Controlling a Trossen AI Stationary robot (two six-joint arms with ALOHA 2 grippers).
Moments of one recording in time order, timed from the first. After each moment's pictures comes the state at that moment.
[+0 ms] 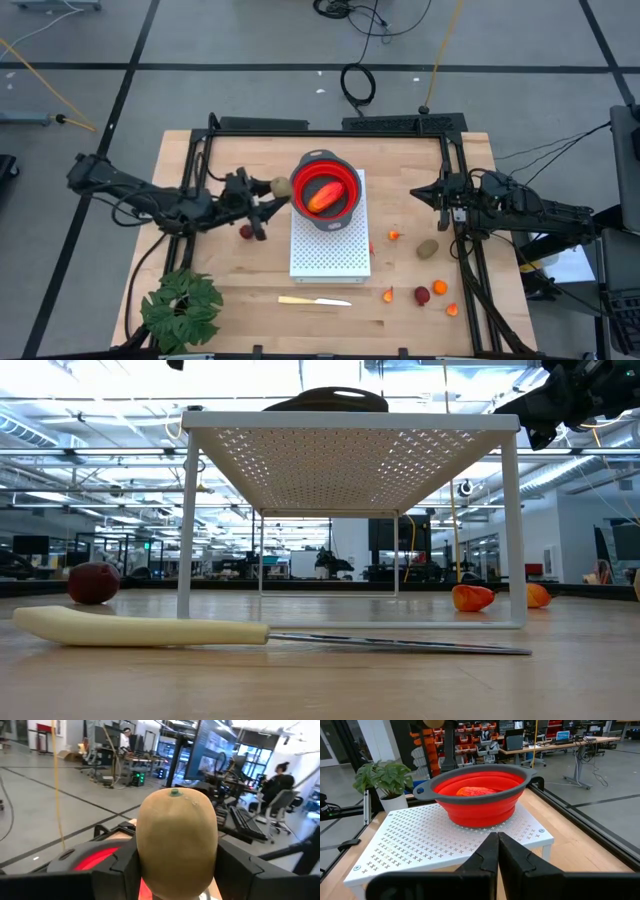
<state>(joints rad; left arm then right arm) -0.32 1.05 0.81 0.29 -0.67 -0.22 -0.14 0.22 0.40 -0.29 0.00 0.11</state>
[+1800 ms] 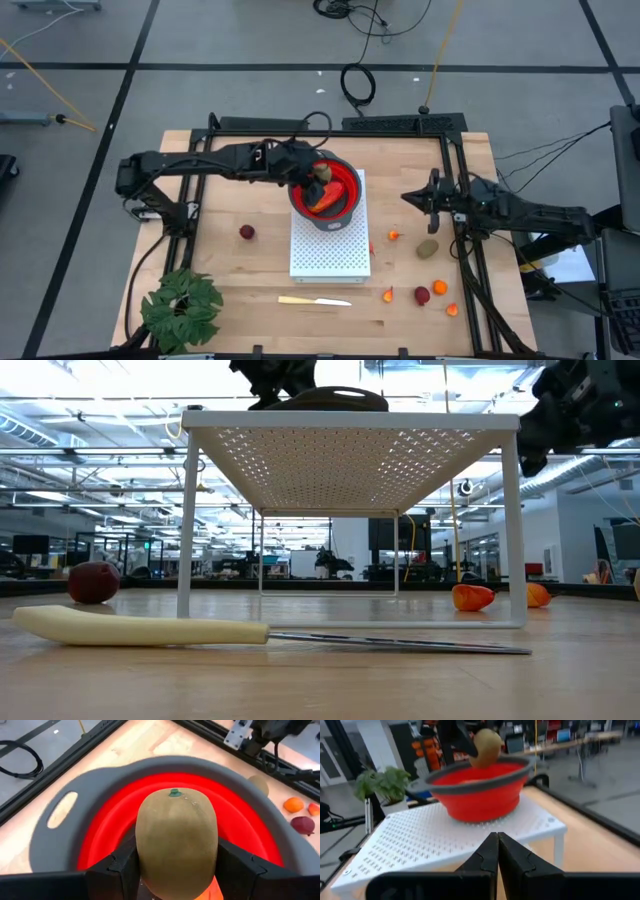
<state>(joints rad) 0.13 1.58 1.47 -0.61 -0.13 -0.40 -0.14 0.22 0.21 -0.05 0.00 0.18</state>
